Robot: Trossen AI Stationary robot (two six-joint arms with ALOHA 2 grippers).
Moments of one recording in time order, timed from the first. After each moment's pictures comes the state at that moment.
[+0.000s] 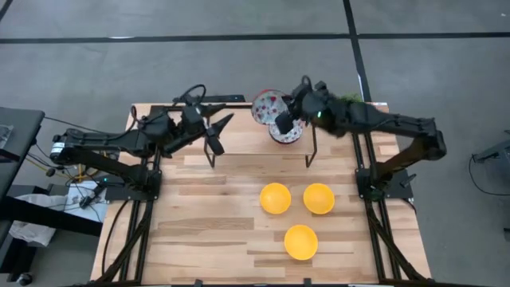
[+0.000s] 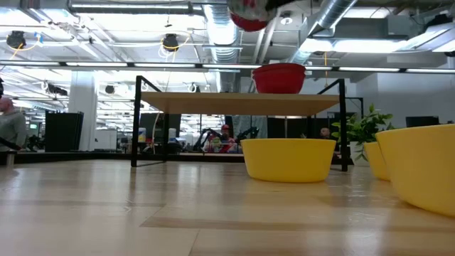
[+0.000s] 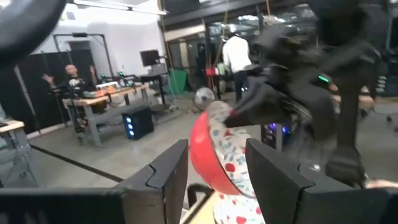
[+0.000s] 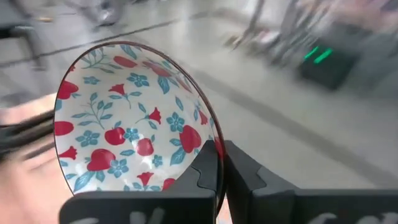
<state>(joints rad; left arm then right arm) -0.05 1.10 1.05 0.18 -0.57 0.22 -0.12 1.42 1.57 -0.65 0.66 0.20</state>
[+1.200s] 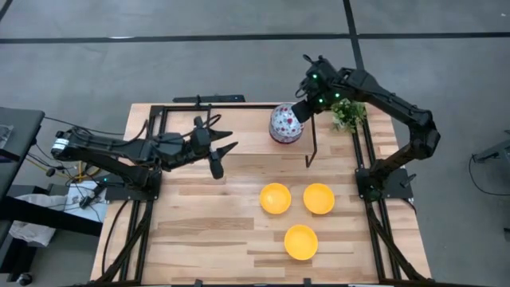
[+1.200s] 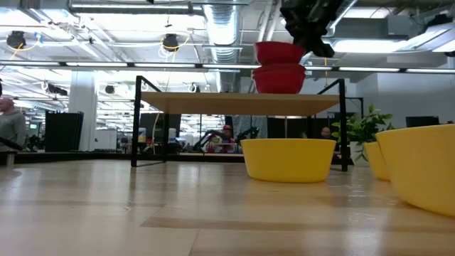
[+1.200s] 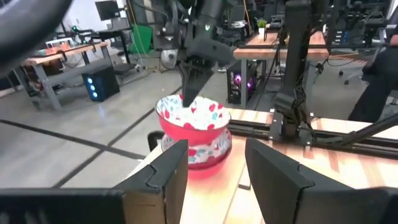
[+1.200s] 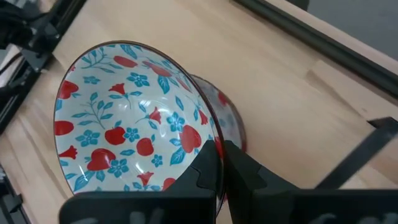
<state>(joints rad) -0.17 1.10 0.95 0.05 -0.57 0.07 -0.60 1.50 1.59 -1.11 -0.24 0.30</state>
